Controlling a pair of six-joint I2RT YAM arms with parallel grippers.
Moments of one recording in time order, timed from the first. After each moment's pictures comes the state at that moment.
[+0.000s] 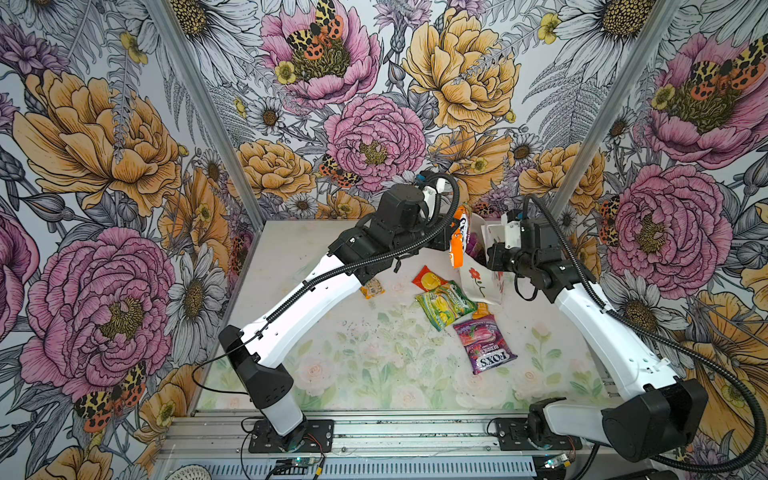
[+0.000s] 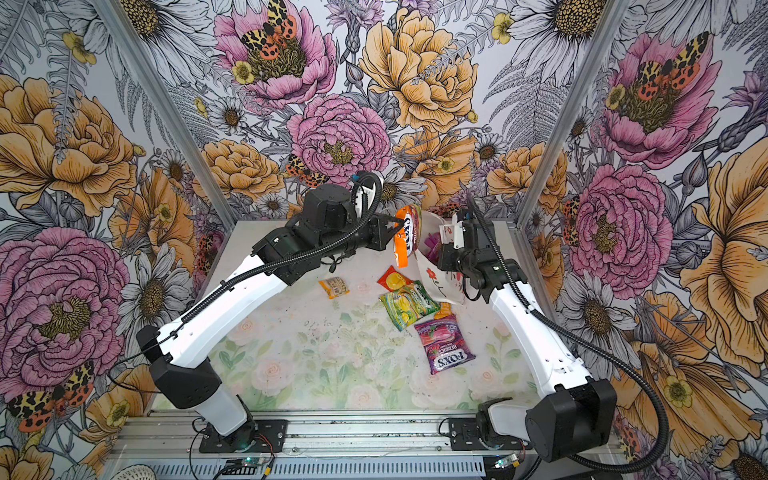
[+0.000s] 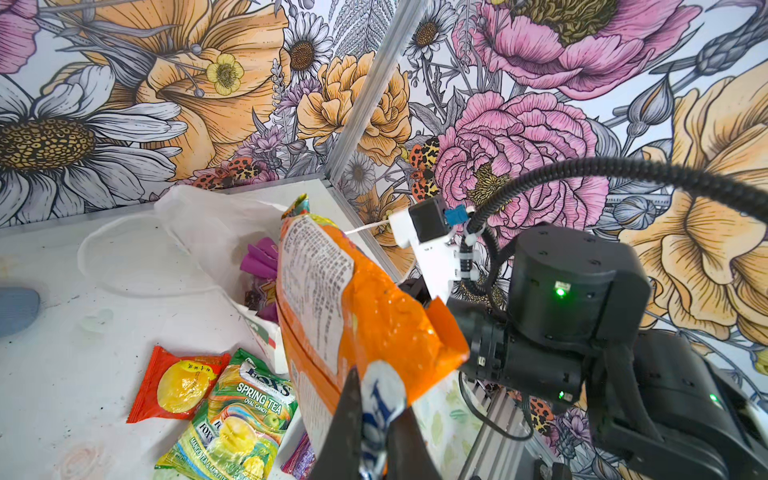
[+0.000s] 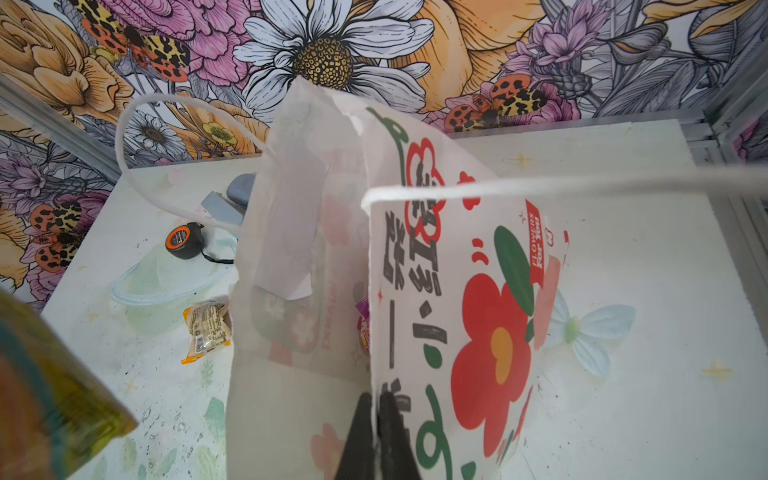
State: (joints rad) left arm -0.83 1.68 1.98 -0.59 0.09 -0.51; right arm 0.23 1.29 1.25 -0.62 -0.09 0.23
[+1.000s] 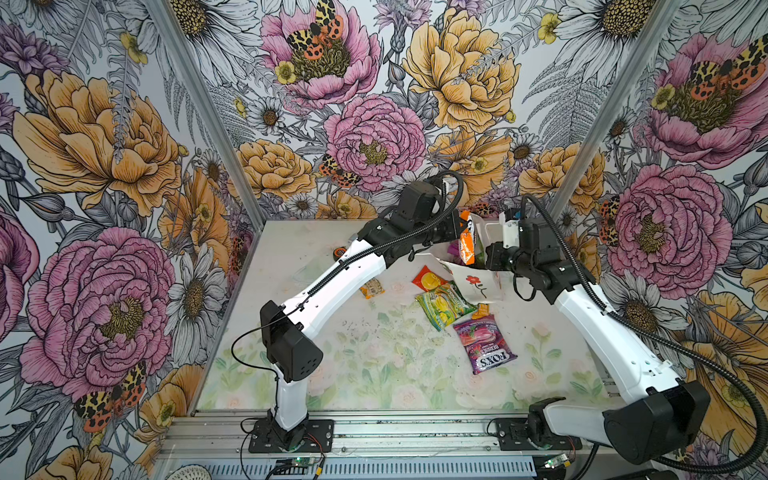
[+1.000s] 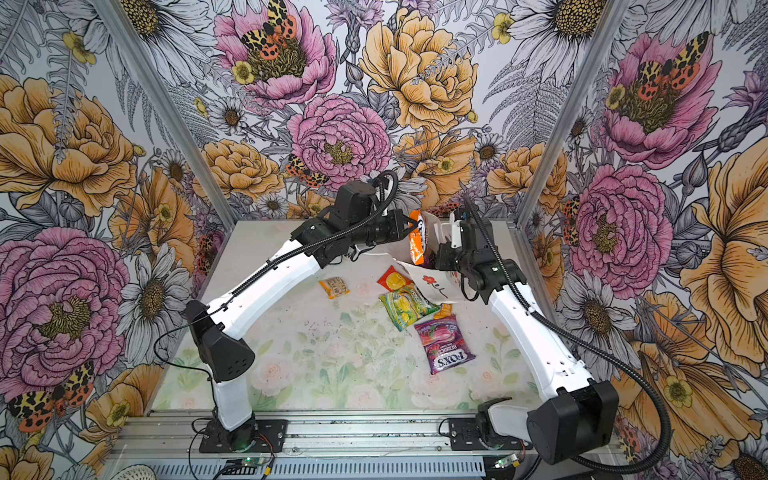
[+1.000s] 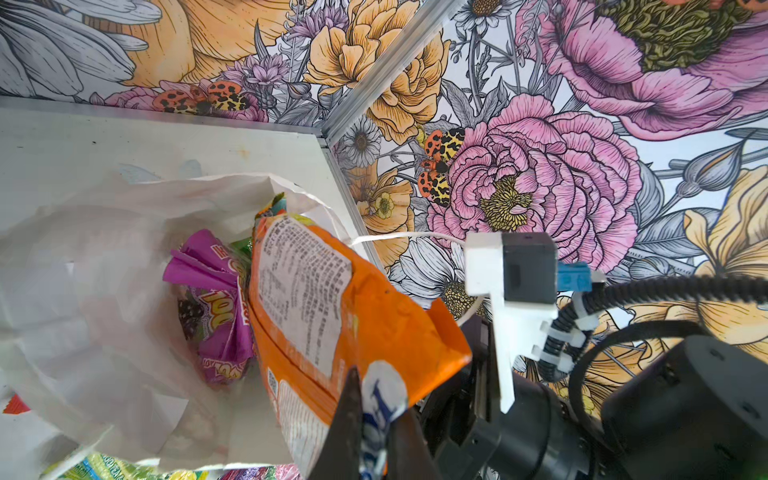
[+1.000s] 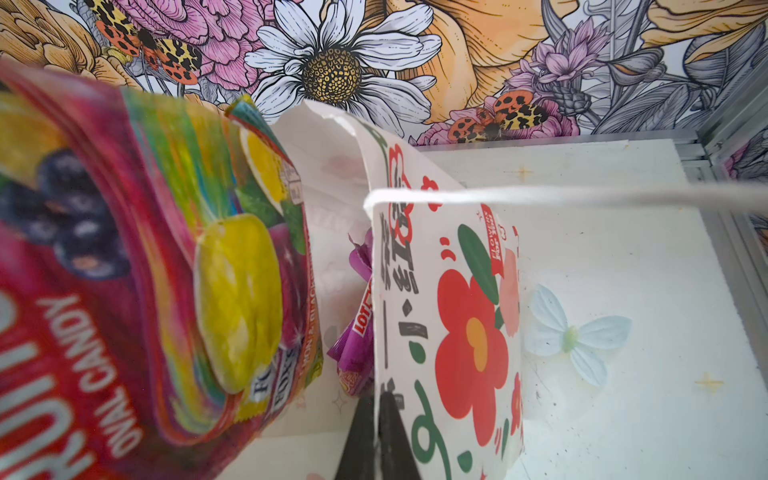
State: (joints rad) left arm -0.77 1.89 2.08 -0.55 0.21 -0.74; right arm 0.24 1.28 1.26 -0.61 -0.07 0.23
